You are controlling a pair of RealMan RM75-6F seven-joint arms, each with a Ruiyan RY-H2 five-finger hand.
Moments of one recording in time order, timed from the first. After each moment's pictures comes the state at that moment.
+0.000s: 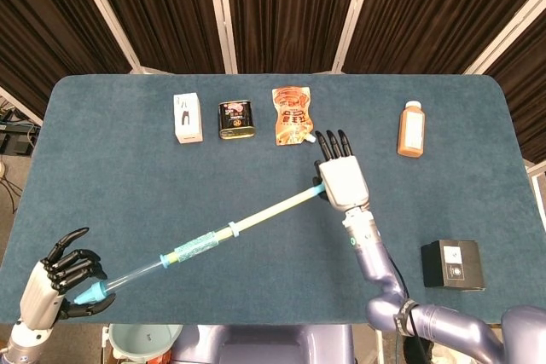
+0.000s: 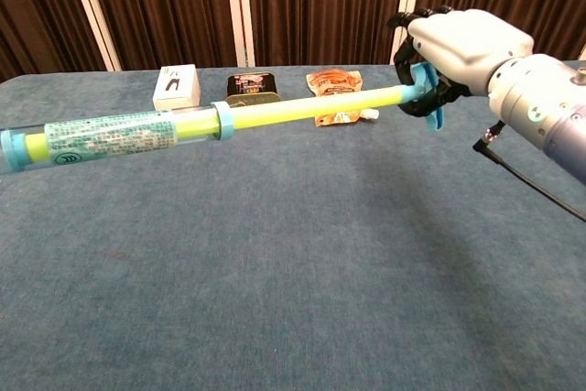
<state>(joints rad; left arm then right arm) -0.16 -1.72 0.10 -0.65 1.82 2.22 -0.68 0.65 -1.72 0.39 -1.42 -1.21 1.14 -0.72</state>
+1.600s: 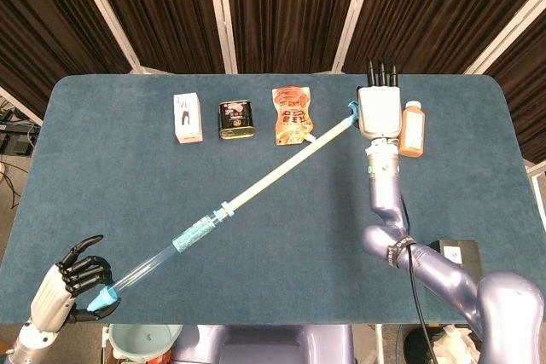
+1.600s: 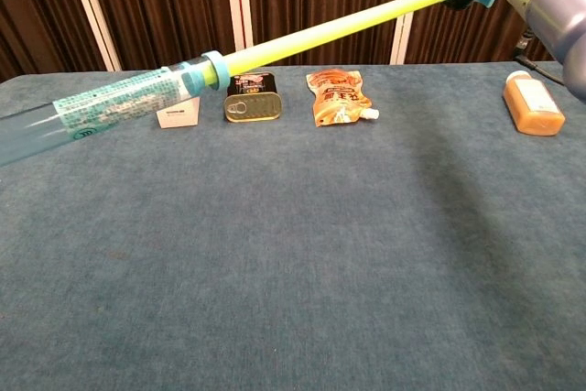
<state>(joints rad) -0.14 -1.79 0.11 -0.49 1.85 2.18 -0.77 0.92 -1.73 0.56 -0.97 -0.97 1.08 -0.74</state>
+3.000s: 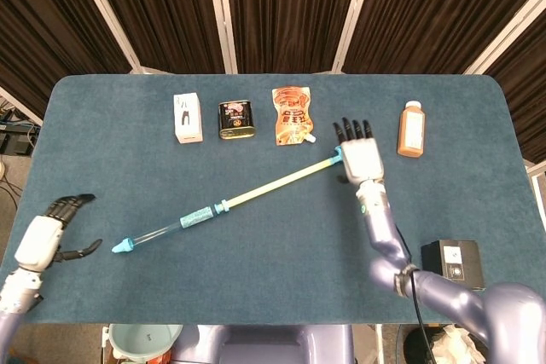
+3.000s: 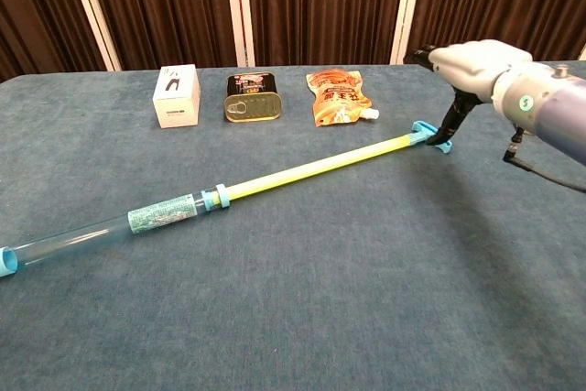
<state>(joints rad) -0.22 -1.65 0.04 -0.50 1.63 1.58 -0.85 0.79 -1.69 0.35 -1.23 -0.91 0.99 -0.70</state>
